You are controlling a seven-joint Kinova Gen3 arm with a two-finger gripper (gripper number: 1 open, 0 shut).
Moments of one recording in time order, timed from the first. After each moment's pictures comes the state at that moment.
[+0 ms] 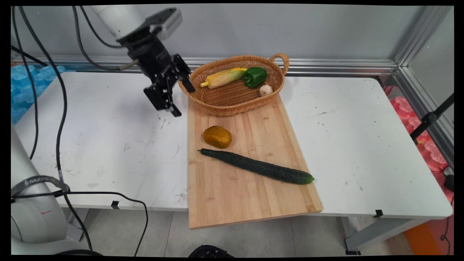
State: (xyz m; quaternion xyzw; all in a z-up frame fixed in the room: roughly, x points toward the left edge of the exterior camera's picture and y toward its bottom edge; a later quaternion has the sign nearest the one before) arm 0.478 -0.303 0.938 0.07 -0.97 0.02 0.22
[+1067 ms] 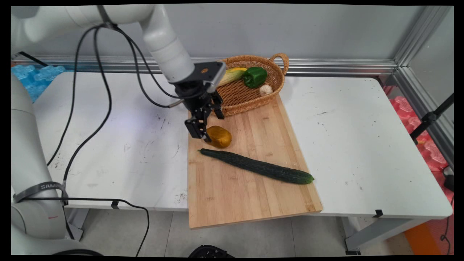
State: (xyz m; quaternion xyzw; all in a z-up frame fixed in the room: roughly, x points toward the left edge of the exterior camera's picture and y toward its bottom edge) arm 0.396 -0.339 0.836 0.01 -0.98 0.03 0.18
